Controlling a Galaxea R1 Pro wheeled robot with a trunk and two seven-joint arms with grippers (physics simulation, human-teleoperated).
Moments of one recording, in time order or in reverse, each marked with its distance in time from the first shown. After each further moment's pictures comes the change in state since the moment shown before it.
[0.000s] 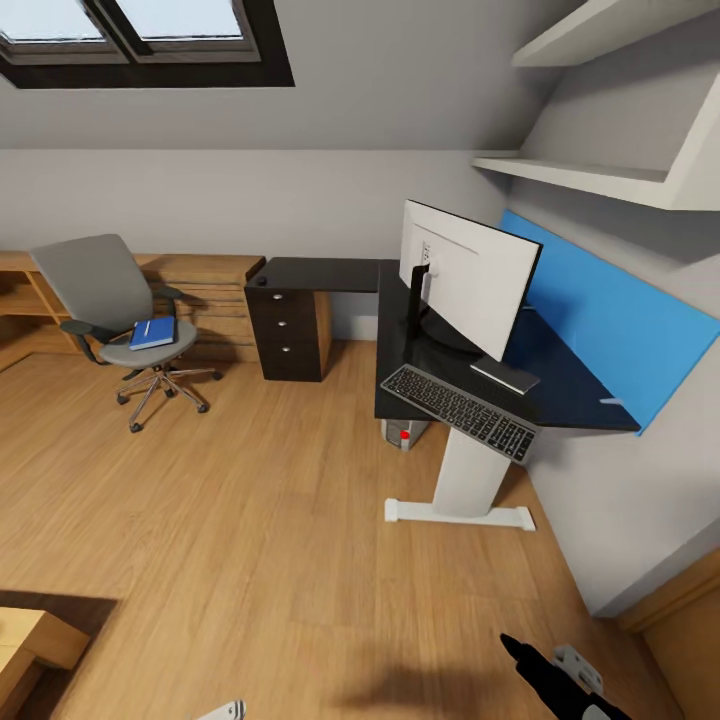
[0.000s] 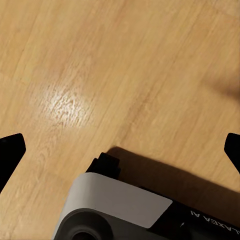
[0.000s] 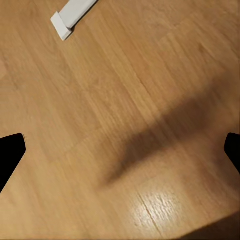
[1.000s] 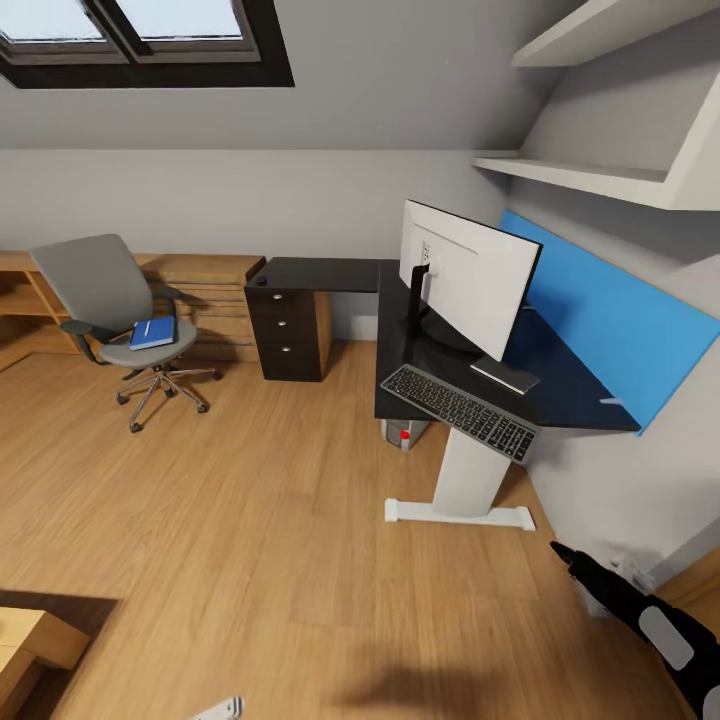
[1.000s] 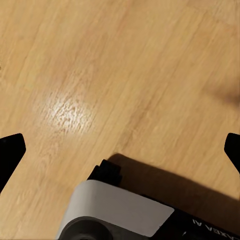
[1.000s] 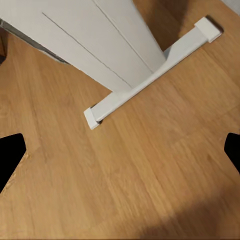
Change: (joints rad) left arm 0.000 0.003 -0.003 -0.002 -0.003 -0.027 0.006; right arm -0.075 -0.196 -0.032 -0.291 -0.059 0.186 -0.020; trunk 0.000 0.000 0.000
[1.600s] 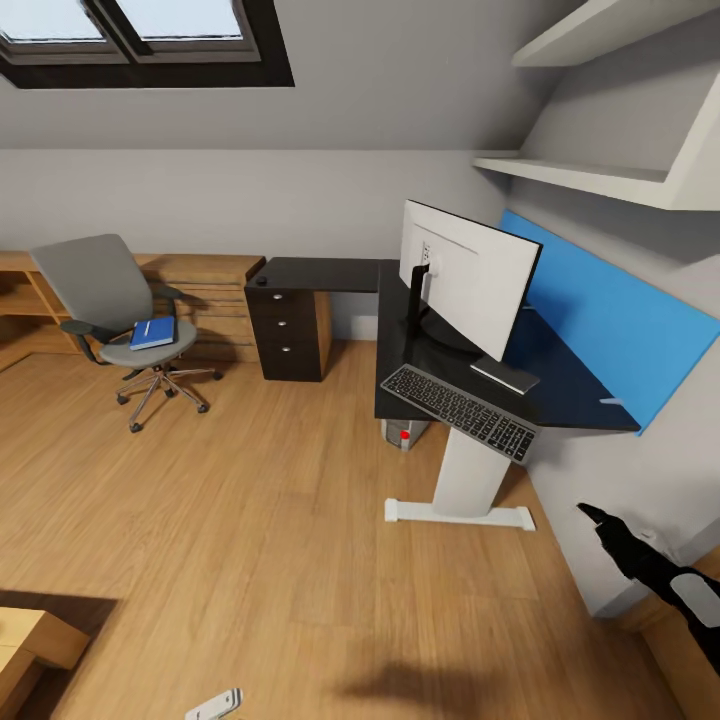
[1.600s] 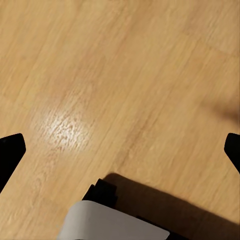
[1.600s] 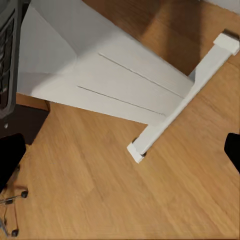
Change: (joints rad) left arm 0.000 -0.001 0.001 -0.002 -0.003 -0.085 -0.007; right arm -0.078 -0.070 -0.087 -0.008 -0.237 0.145 -0.011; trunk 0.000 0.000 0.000
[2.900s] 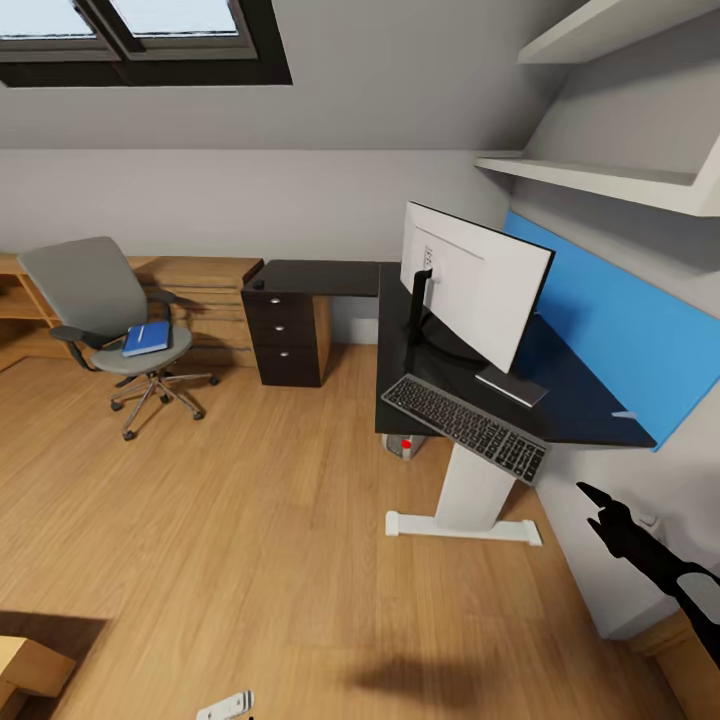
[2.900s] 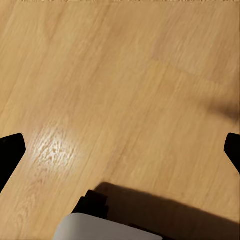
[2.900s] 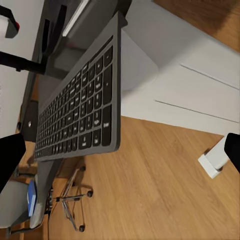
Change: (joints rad) left arm 0.000 -0.001 -0.086 0.034 0.006 -0.078 -0.046; right arm -0.004 -0.009 -0.009 0.003 -0.106 0.064 0.217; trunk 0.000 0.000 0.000
